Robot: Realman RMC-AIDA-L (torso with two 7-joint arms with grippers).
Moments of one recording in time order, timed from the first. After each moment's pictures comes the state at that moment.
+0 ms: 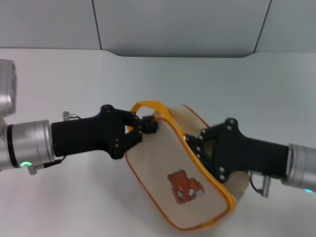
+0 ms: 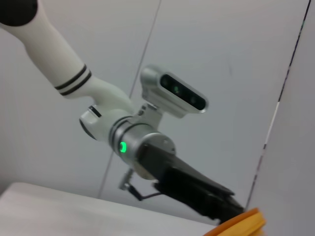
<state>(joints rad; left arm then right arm) -0.53 -2.04 0.99 0.51 1.61 1.58 -1.17 0.58 2.08 -0.51 -0.20 -1.98 -1.67 0.39</state>
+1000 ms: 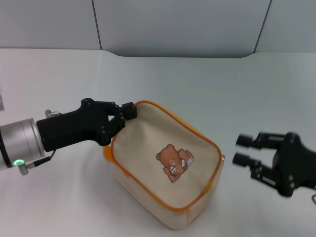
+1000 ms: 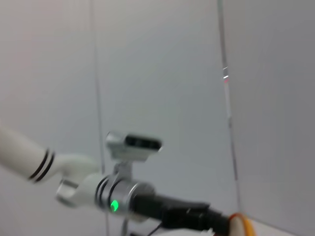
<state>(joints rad) -0.49 -2.06 0.90 0.50 1.61 1.49 -1.17 0.41 2.07 -0.43 -0.44 -1.97 -1.90 0.90</state>
